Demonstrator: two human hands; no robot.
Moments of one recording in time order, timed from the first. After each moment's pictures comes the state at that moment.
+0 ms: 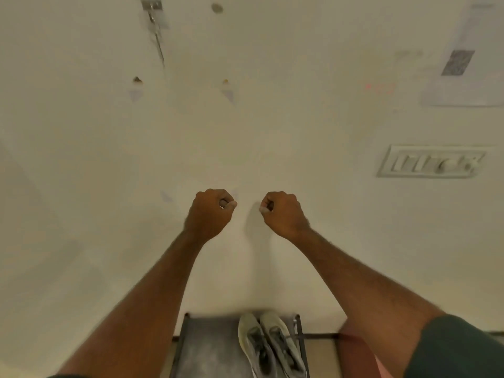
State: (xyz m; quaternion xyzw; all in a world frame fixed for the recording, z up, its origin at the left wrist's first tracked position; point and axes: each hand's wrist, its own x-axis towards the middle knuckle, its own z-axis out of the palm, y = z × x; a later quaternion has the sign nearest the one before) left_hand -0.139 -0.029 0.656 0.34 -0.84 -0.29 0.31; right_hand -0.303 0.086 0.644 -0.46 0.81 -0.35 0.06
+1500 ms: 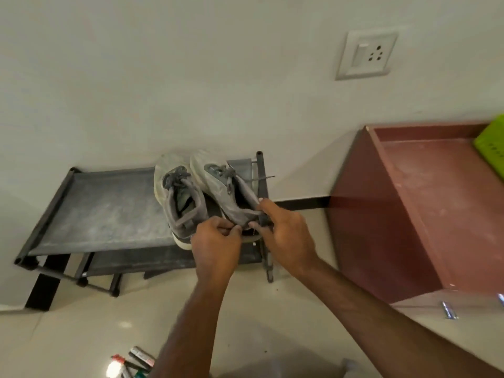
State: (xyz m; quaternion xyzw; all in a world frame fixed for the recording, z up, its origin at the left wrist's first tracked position) left_hand -0.216 0.257 -0.067 0.55 -0.68 -0.42 0.23; right_hand -0.337 0.341 -0.075 -0.48 0.78 -0.40 0.06
